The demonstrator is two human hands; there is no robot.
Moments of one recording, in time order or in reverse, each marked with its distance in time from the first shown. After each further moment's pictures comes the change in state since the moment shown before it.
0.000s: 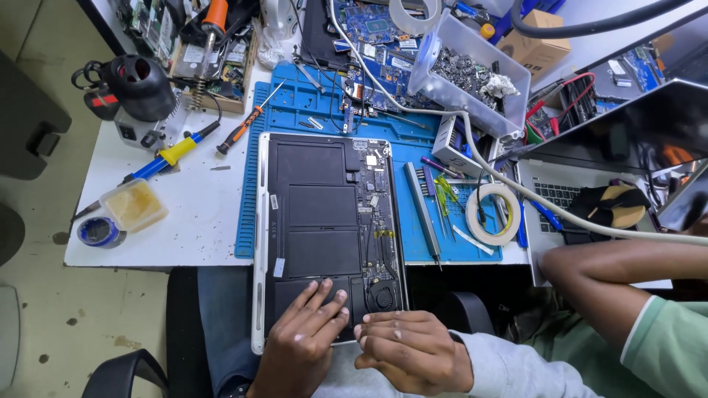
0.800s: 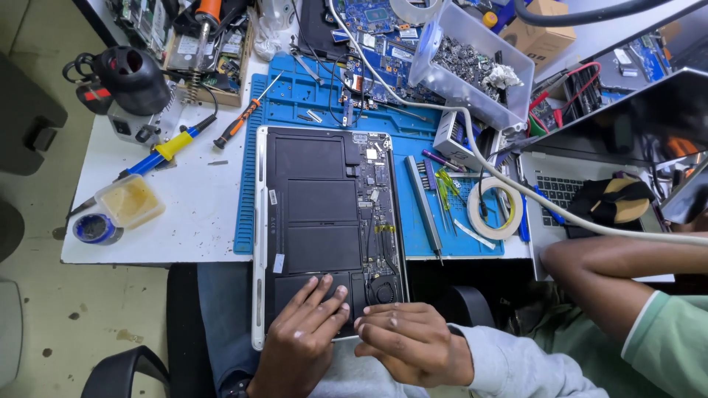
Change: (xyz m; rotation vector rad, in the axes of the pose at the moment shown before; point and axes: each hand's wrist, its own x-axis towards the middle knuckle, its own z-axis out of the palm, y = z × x) left_hand 0.003 0.002 -0.003 0.027 0.032 0.019; right_hand 0.003 0.006 0.002 0.019 0.002 -0.021
